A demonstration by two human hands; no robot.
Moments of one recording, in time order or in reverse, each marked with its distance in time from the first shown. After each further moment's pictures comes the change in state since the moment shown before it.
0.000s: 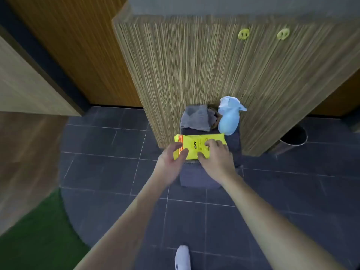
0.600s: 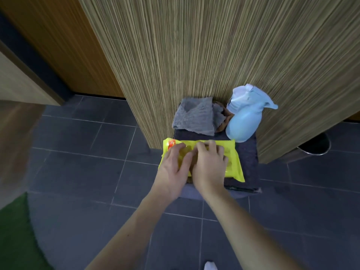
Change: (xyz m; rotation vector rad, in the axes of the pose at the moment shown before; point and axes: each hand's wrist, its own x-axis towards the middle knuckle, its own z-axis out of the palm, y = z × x) left_hand 0.114 -0.085 0.093 0.003 0.031 0.094; right_hand 0.109 0.039 0.131 -0.130 0.267 -0.009
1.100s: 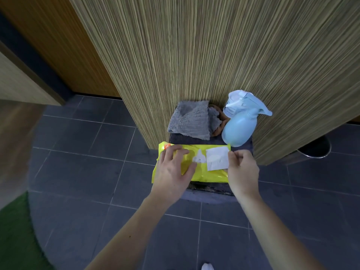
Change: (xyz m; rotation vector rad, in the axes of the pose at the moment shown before) left_hand 0.010 -0.002 0.018 0.375 0.098 0.218; right_hand 0.019 0.084 -0.043 0.700 -0.052 0.477
